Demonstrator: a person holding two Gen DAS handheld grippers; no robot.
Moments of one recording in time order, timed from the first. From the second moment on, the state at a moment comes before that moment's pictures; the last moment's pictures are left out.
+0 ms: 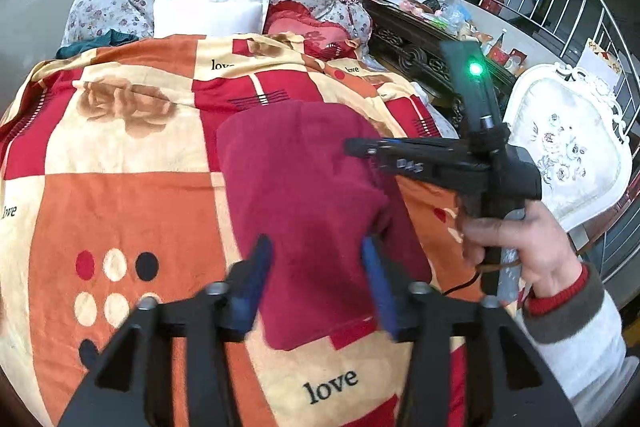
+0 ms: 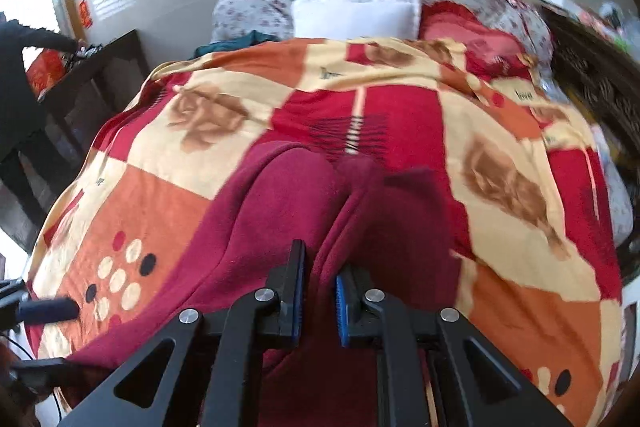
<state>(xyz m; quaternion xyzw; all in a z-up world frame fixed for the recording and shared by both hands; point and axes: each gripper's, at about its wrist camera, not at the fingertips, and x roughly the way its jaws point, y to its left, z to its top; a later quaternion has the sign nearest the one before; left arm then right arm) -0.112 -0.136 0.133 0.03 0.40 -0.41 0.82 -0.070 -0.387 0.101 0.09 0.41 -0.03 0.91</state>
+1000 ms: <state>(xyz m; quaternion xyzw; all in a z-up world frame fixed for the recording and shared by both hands) -0.132 -0.199 0.050 0.10 0.45 -0.42 0.78 -0.071 -0.427 0.046 0.30 0.40 -0.01 0.87</state>
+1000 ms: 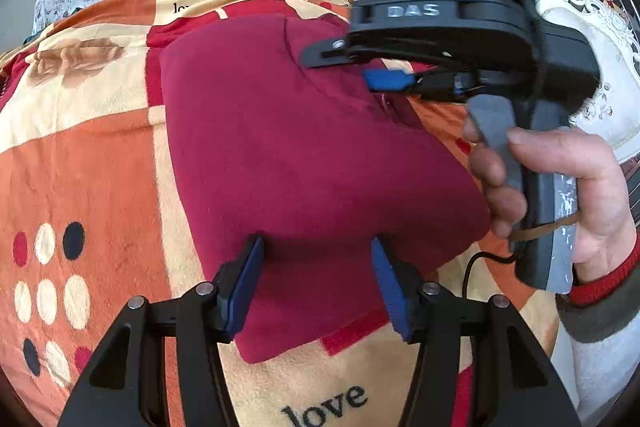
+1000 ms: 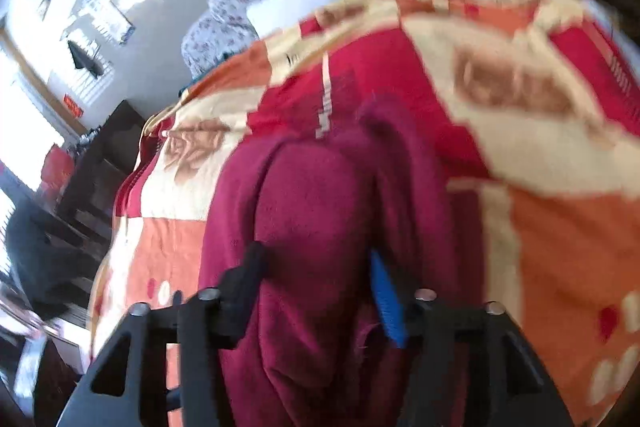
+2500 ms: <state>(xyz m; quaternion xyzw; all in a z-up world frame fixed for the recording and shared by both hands) -0.100 -0.167 0.067 0.03 0.46 -0.39 0.80 -0.160 -0.413 0.049 0.17 0.38 -0.08 0.91</state>
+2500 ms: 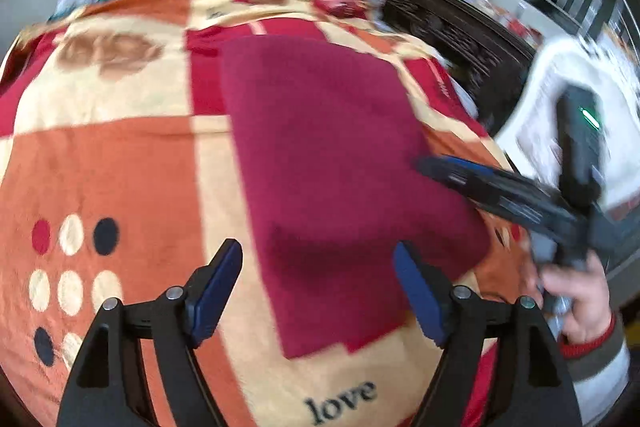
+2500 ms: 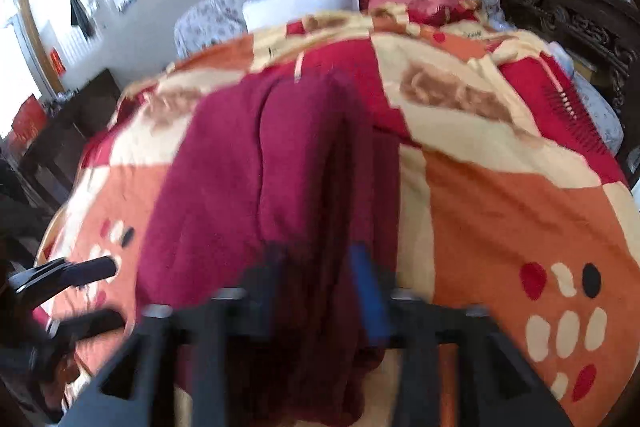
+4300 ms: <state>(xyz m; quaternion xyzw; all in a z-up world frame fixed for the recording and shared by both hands) -0.142 -0.102 0.067 0.13 0.46 -0.30 0.82 -0.209 -0.270 0.030 0.13 0.42 -0.01 0.90</state>
